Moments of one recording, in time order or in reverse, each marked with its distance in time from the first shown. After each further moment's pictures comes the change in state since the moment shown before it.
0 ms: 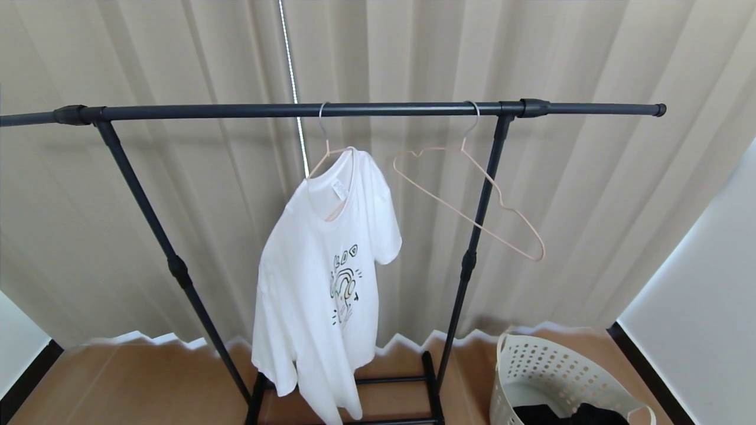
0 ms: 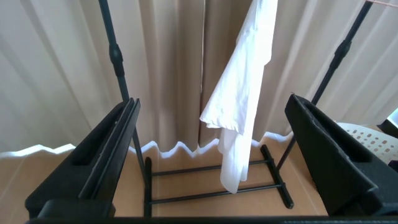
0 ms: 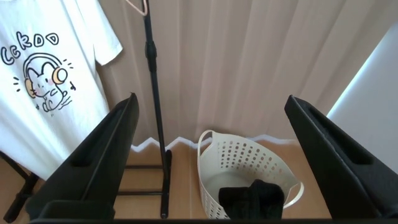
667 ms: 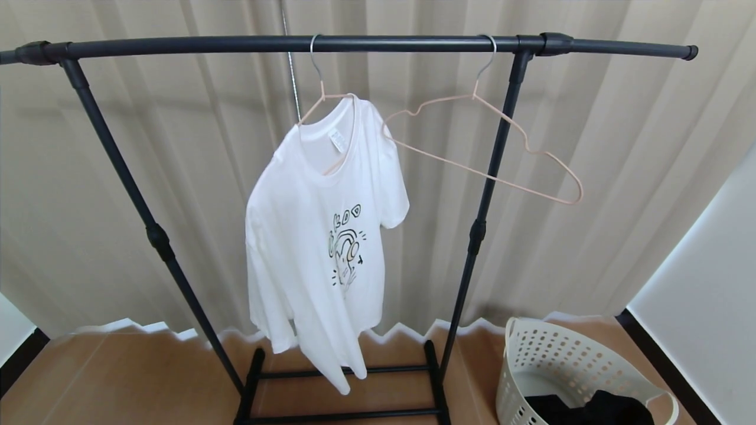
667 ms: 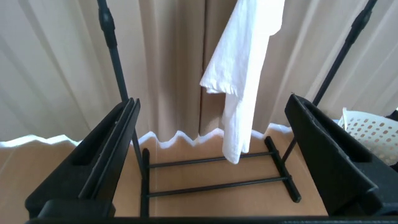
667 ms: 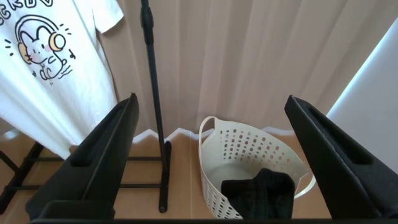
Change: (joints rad) left arm 0.001 0.000 0.000 0.000 0.000 -0.002; right arm 0.000 0.000 0.000 0.000 0.000 0.001
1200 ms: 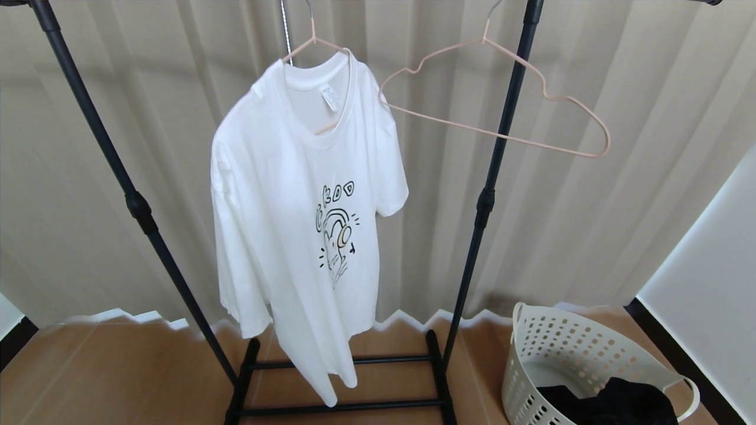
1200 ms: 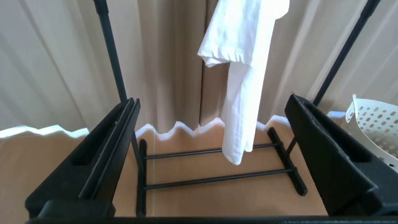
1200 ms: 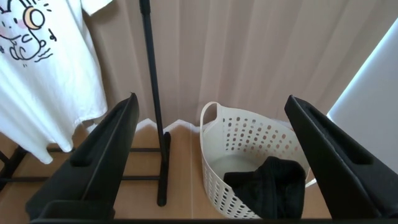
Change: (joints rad) left arm 0.000 0.000 0.000 0.000 0.000 -0.005; right arm 0.000 0.000 0.000 0.000 0.000 0.000
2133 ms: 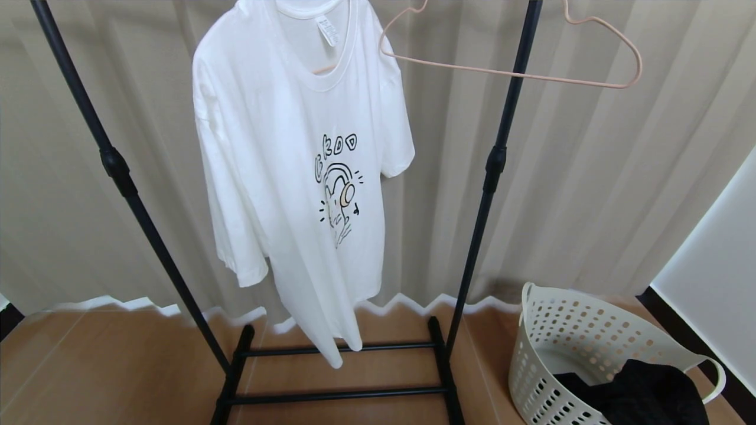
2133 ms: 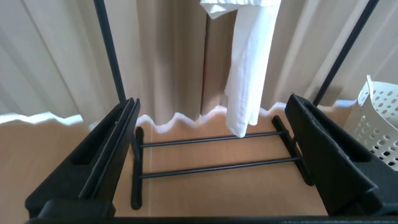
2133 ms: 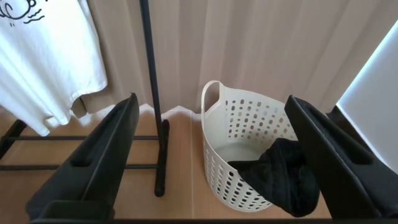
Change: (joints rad) left arm 0.000 0.000 0.000 0.000 0.000 0.000; right arm 0.000 0.000 0.000 0.000 -0.002 0.000
